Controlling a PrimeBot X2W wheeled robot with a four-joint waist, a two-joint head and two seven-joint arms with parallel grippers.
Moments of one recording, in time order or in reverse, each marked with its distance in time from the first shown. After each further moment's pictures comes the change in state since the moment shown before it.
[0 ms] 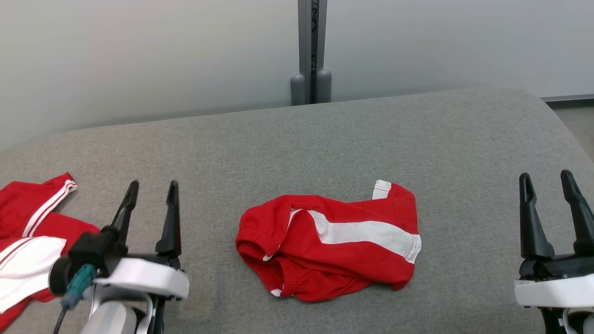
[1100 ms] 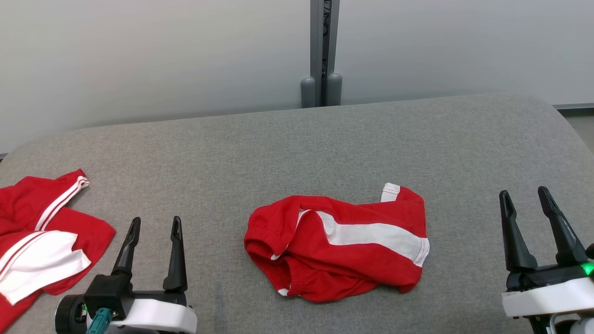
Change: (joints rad) left arm 0.197 -0.204 0.244 -0.068 0.315 -0.088 -0.002; right arm 0.014 -0.028 0.063 0.077 0.019 0.000 0.000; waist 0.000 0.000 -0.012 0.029
